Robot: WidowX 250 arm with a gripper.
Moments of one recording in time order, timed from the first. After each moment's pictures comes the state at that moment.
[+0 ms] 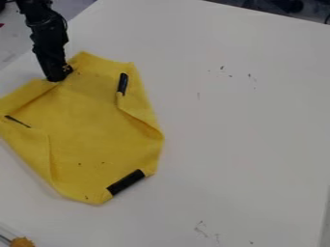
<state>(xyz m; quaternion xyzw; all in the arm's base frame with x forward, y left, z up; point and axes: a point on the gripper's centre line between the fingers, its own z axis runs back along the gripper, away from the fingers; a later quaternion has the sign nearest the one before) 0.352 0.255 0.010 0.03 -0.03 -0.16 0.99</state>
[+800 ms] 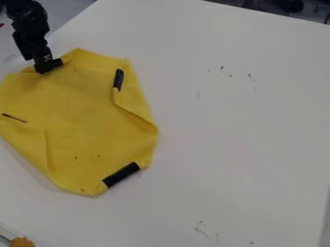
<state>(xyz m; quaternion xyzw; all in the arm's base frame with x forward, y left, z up) 0.356 0.303 0.026 0.08 -0.06 -0.16 0.98</state>
